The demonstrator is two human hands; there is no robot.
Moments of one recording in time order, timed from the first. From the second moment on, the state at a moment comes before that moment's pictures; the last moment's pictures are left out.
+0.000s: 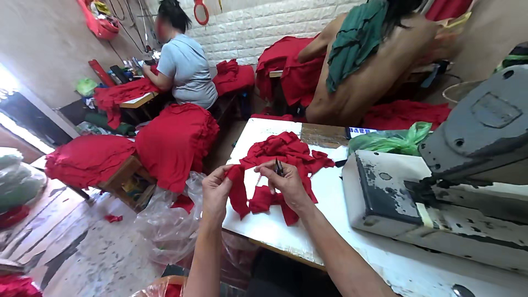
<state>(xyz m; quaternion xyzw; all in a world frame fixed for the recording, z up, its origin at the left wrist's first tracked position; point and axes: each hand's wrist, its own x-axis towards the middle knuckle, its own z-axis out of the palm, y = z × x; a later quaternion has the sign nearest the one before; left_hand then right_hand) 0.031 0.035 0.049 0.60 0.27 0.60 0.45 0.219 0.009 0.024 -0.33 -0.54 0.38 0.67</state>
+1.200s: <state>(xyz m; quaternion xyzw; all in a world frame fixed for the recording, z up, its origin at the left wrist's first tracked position) 0.055 0.041 0.014 0.78 0.51 0.23 0.27 0.246 0.025 0.010 -0.65 -0.59 0.16 0.45</state>
